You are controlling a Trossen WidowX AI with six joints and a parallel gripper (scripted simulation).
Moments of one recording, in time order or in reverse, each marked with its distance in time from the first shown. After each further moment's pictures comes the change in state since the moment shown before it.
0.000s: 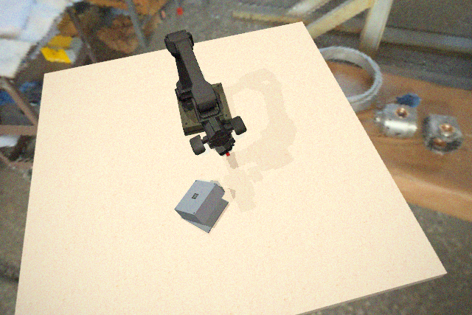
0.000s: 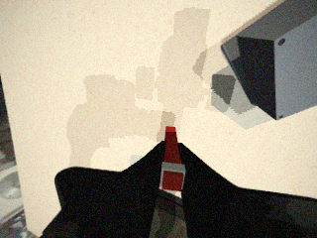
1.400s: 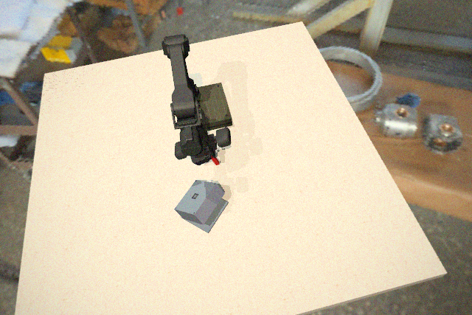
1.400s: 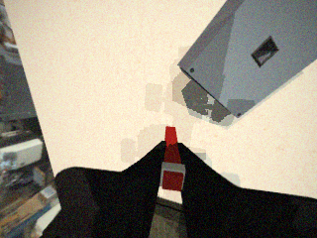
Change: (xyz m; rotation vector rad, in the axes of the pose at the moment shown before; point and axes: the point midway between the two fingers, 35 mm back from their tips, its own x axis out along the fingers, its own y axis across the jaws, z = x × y) arm -0.021 -0.051 0.025 0.290 -0.078 0.085
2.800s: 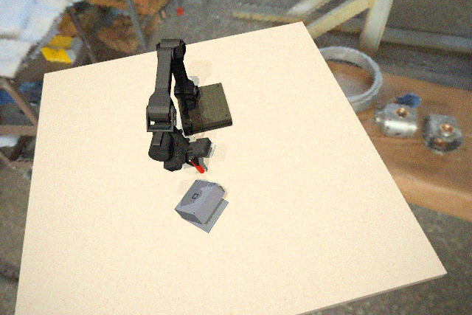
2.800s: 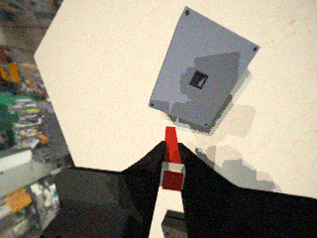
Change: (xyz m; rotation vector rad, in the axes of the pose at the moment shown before) arm -0.028 -0.050 0.032 0.279 -0.090 0.090
